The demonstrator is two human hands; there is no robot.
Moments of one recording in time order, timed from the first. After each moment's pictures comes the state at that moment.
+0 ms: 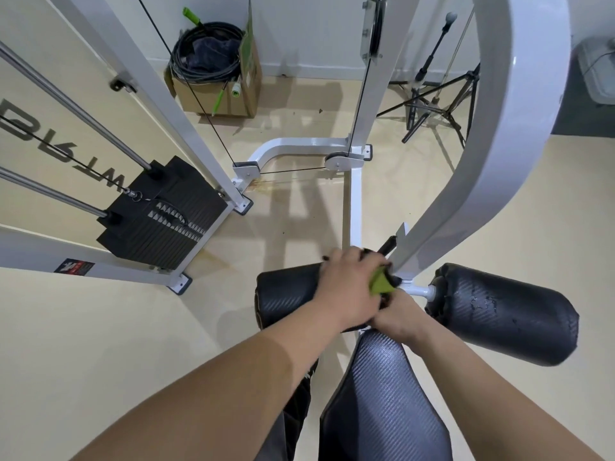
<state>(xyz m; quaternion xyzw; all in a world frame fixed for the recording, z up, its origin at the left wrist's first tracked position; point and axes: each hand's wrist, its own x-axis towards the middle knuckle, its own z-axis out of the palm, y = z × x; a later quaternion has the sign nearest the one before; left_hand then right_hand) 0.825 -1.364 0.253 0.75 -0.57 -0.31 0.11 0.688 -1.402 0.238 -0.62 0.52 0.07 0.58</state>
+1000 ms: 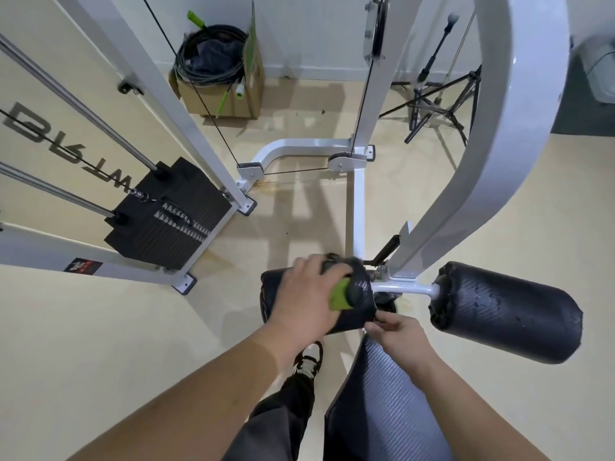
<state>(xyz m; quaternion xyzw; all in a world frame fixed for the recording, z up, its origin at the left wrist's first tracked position) 0.866 -1.303 0.259 0.77 -0.60 -0.22 0.10 0.663 -1.356 0.216 -0.48 0.62 -0.01 0.62</state>
